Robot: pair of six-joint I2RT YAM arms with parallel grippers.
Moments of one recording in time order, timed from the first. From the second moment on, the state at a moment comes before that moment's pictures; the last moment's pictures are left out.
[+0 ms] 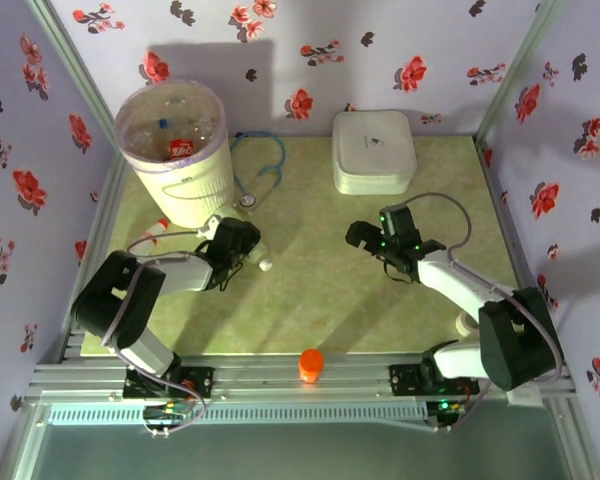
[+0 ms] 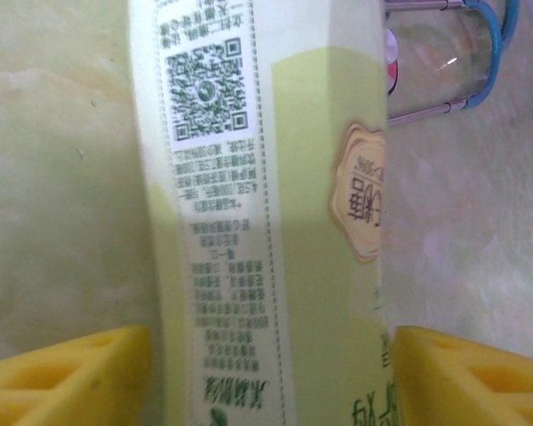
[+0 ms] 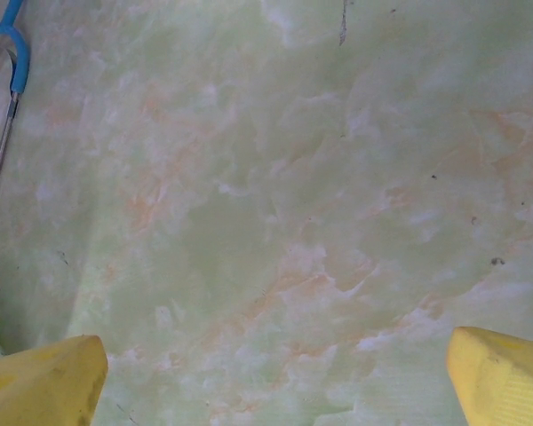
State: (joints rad) left arm -0.55 1.60 0.63 0.23 -0.27 -1.18; right arm 0.40 1.33 0.70 -0.21 -0.04 0.75
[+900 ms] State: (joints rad) left arm -0.62 1.15 0.77 -0.15 0.09 -0.37; right arm 0.51 1.34 1.13 -0.15 -0.60 0.51
